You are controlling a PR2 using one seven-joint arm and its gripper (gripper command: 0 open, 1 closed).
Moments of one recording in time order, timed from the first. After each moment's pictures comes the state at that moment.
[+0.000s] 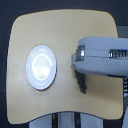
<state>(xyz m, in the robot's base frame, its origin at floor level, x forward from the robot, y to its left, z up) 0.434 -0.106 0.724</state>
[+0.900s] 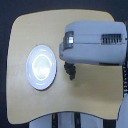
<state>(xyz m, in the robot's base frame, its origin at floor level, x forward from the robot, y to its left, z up) 0.451 -0.040 0.829</state>
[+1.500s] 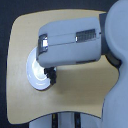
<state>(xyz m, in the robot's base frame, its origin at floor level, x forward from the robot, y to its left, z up) 0.435 0.071 0.857</state>
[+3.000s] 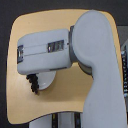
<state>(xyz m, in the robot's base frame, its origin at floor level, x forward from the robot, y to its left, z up) 0.431 0.181 0.772</state>
